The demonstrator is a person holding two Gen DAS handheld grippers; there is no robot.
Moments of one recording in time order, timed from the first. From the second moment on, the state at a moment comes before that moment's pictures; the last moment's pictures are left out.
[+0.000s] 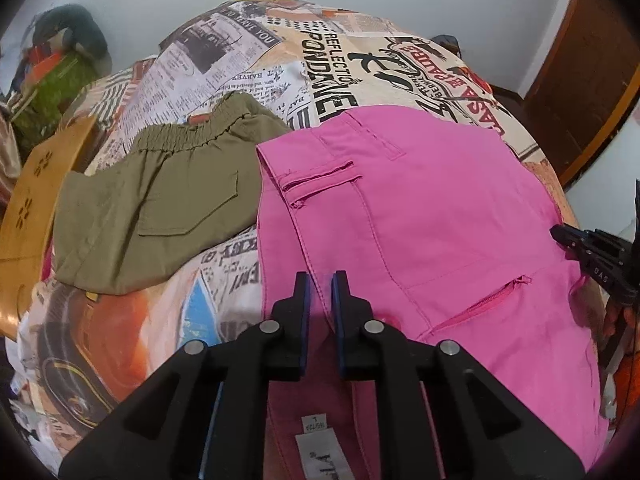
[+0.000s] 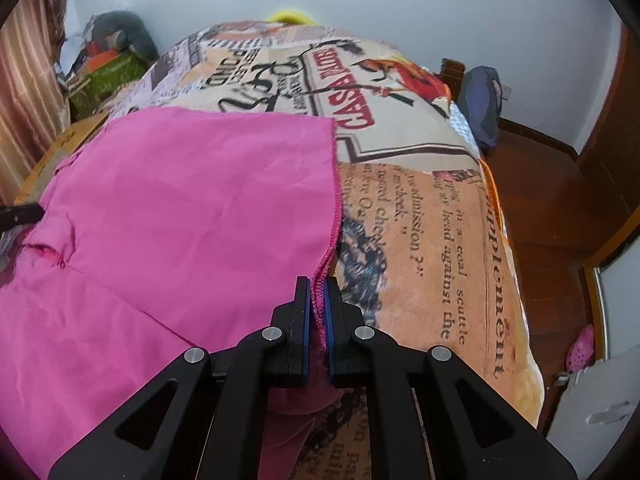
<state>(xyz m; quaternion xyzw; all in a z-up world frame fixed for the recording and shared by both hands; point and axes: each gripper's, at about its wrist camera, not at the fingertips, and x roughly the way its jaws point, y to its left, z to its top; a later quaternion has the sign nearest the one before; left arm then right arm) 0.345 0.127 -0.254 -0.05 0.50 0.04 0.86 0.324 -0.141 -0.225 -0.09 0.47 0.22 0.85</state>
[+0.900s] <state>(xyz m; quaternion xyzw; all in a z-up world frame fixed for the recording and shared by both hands) 0.437 0.189 -0.252 -0.11 0.51 0.04 0.85 0.390 -0.120 -0.181 -0.06 0.40 0.22 0.89</state>
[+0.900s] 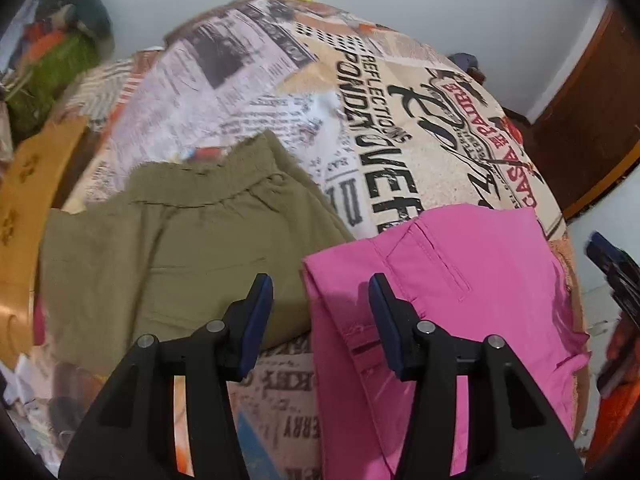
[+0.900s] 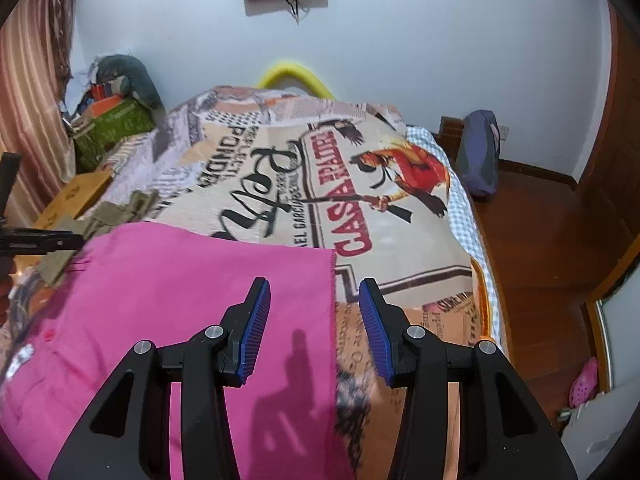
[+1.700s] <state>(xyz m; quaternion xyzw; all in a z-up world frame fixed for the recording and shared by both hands) 0.459 0.195 -0.285 -0.14 0.52 -0.01 0.84 0.446 -0.090 -0.236 -0.09 0.43 0.25 0.86</state>
